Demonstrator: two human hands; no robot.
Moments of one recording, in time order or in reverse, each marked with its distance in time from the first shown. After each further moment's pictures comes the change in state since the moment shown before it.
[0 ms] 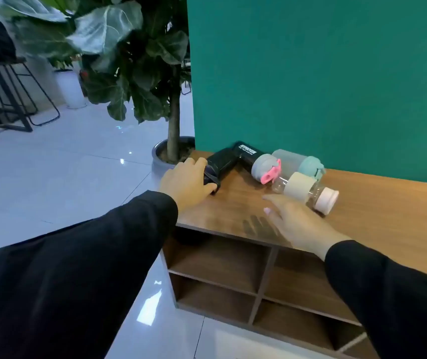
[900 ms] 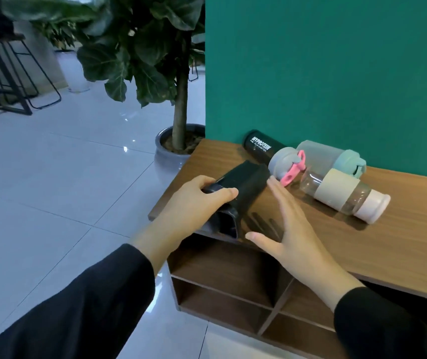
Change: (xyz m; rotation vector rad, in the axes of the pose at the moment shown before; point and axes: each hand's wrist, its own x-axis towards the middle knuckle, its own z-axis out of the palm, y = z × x) left_hand -0.031 -0.011 0.027 -0.828 -0.225 -0.384; right_hand 0.023 -0.034 0.067 0.376 0.144 -0.113
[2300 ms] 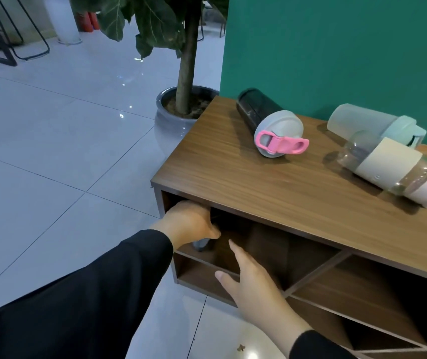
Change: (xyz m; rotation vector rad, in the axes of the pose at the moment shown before) left_hand 0.074 -0.148 0.047 0.748 -0.292 -0.012; right_hand -0.047 0.022 0.162 0.071 -0.431 0.518
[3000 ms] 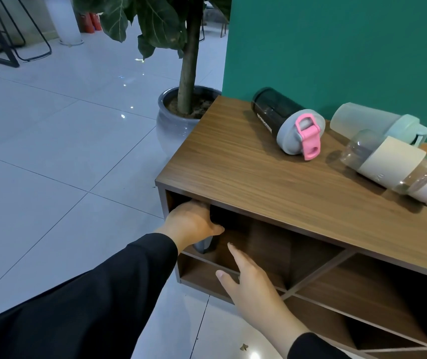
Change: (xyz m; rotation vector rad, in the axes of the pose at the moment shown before) left_hand 0.012 -0.011 0.020 -0.039 0.151 -0.011; right_hand 0.000 0.000 0.011 0.042 0.008 -0.019
